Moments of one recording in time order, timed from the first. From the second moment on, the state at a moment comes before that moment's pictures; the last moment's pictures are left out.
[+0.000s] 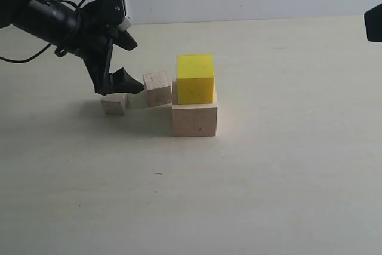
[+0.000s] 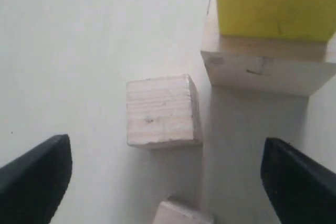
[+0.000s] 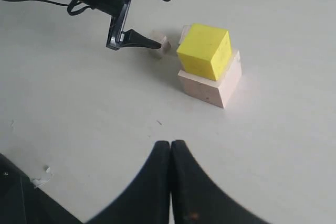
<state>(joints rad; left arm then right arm) -0.29 1.94 -1.28 -0.87 0.66 1.83 0.43 0.81 -1.00 0.35 1.03 -0.04</state>
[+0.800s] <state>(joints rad) -0.29 2.10 -1.28 -1.17 0.57 2.10 0.43 0.81 -1.00 0.35 1.03 -0.01</state>
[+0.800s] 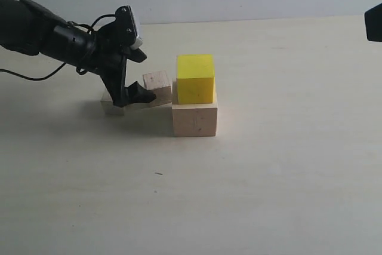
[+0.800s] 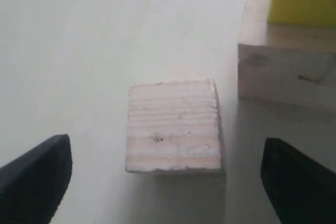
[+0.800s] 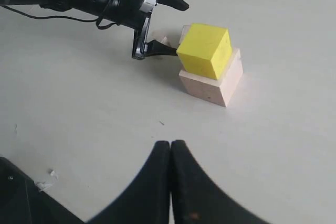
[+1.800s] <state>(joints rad) -0.29 2.17 -1.34 -1.16 0.61 2.09 0.43 0.81 -1.00 0.36 1.03 0.00</state>
